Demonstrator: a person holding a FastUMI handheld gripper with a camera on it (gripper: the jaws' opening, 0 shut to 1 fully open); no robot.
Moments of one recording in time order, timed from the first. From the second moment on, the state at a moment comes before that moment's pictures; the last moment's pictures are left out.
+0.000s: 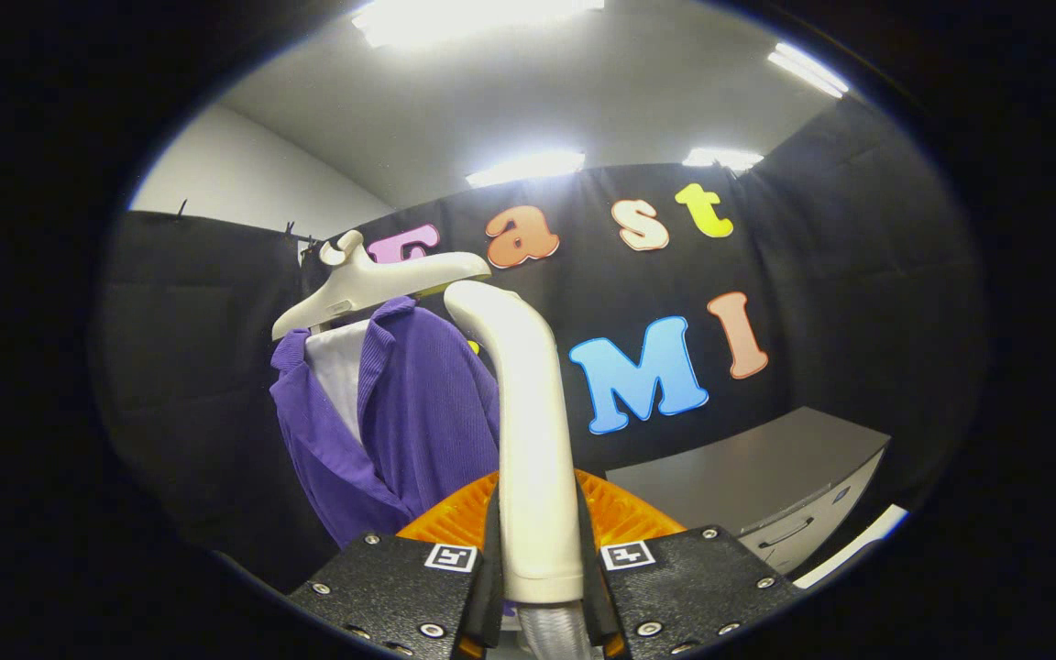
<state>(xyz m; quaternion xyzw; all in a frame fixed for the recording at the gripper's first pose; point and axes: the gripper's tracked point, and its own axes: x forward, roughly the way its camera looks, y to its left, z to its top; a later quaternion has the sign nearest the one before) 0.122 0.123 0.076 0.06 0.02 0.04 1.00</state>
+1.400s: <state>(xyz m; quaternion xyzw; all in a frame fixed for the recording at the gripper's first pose) 0.097 0.197 -0.062 -0.11 0.10 0.04 0.99</state>
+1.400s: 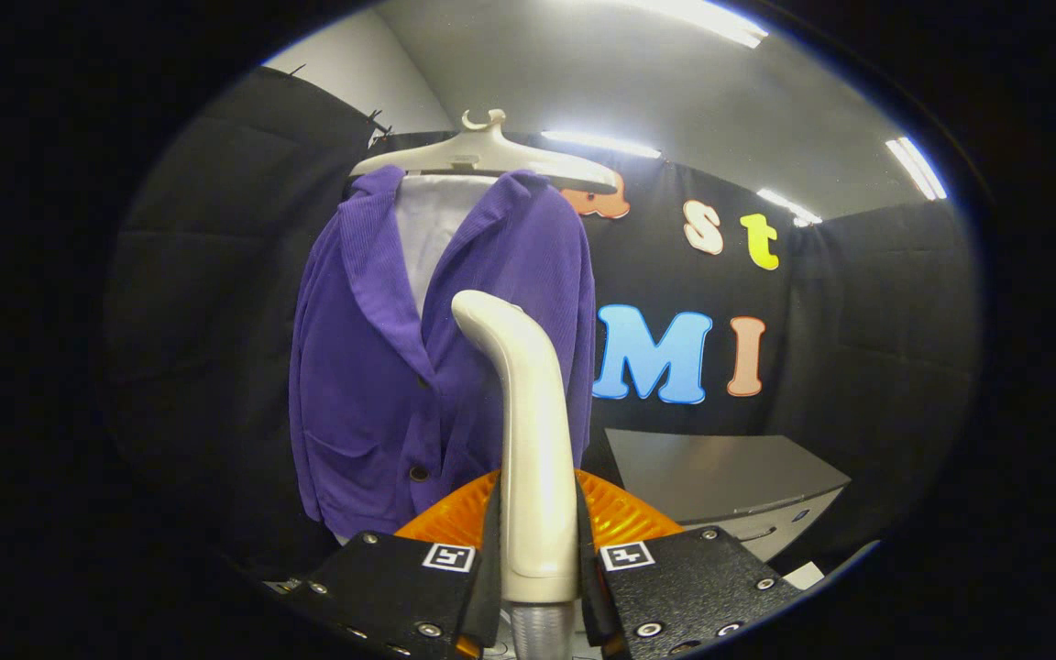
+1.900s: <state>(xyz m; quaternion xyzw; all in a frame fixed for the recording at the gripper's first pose) 0.092 0.181 -0.137 -0.15 0.13 0.04 0.98</state>
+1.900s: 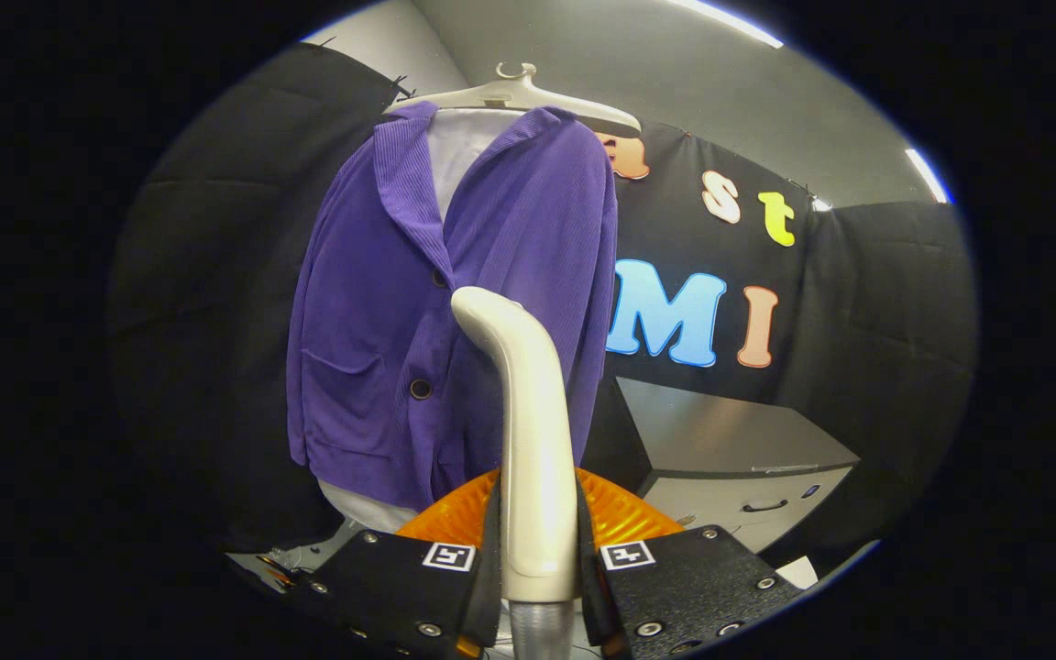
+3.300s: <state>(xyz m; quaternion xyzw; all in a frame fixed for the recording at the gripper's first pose) 0.010 0.132 -0.338 -0.13 0.36 0.05 0.92</state>
